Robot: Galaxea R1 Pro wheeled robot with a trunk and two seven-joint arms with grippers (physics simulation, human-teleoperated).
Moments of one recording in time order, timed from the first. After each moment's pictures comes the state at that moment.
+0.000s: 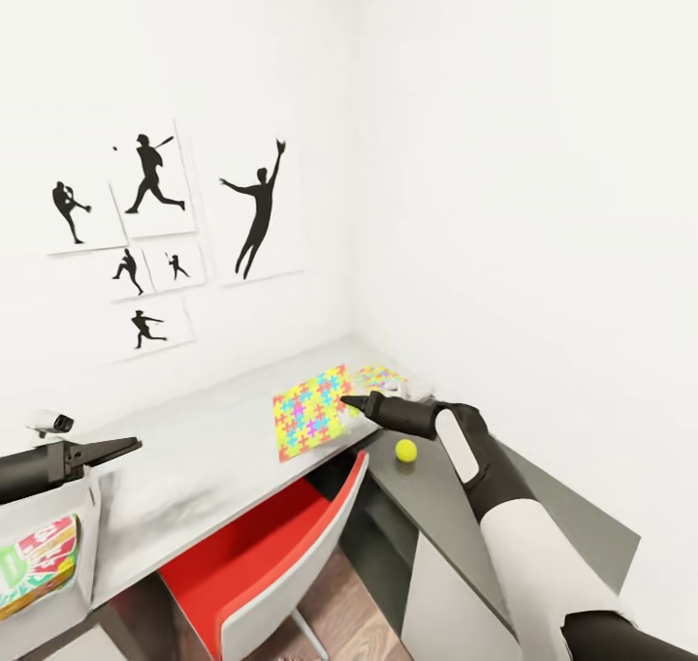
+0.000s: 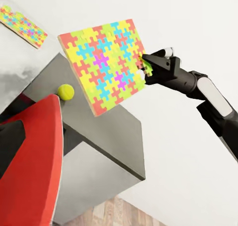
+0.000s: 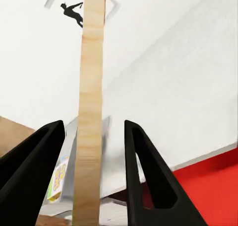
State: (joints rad) left arm -0.42 0.51 0.44 -1.28 0.15 1.02 -1.57; right arm -0.81 0.12 0.01 -0.85 -0.48 0.79 0.55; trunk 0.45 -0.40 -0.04
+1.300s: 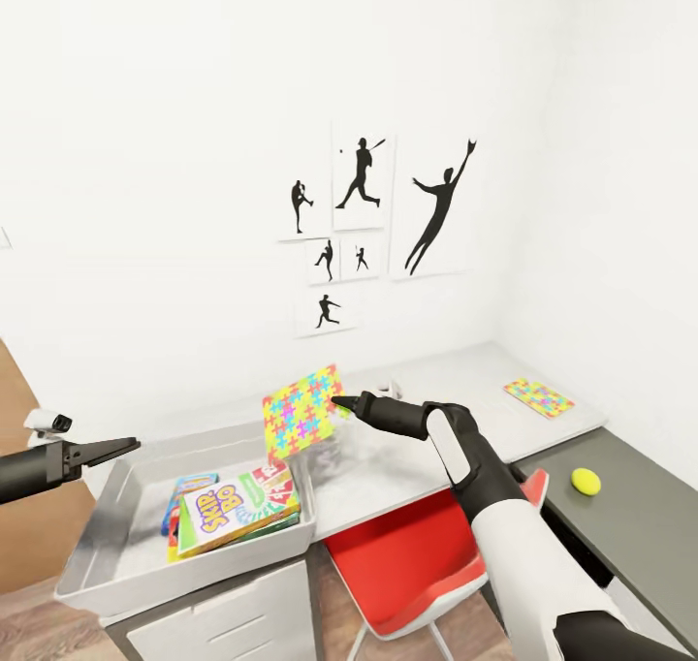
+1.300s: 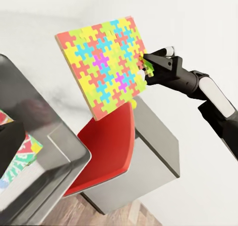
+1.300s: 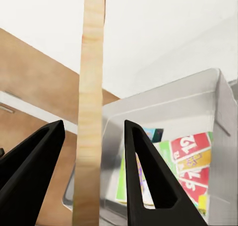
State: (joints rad) left arm -0.42 0.52 0.44 -1.28 0.14 1.02 -1.57; right arm -0.81 0.15 0.02 -0.85 -0.48 0.79 0.54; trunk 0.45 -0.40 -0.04
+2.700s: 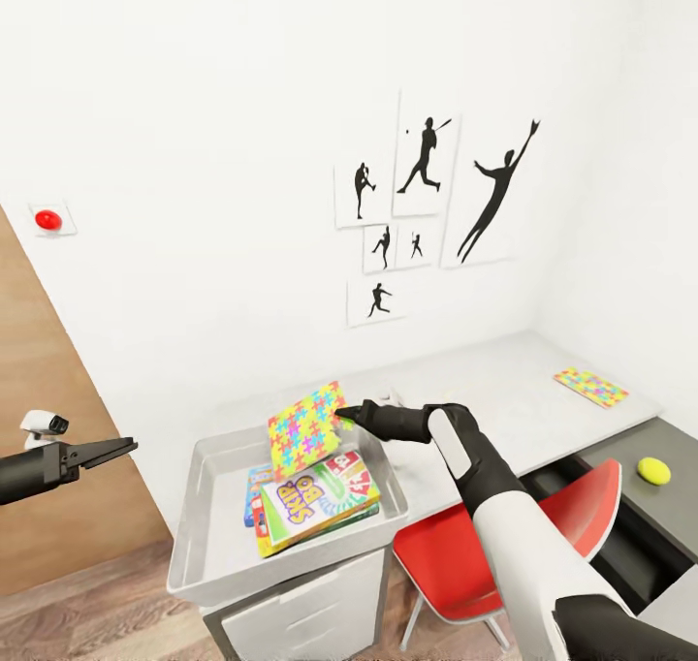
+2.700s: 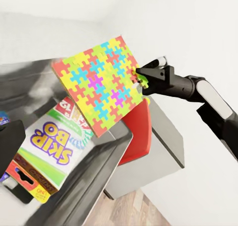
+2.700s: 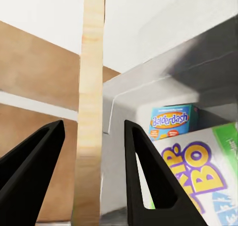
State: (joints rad) left arm -0.42 0.52 0.46 -1.25 0.14 1.02 -1.57; right arm -0.84 0.14 0.02 -0.77 -0.49 0.88 0.48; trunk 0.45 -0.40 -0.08
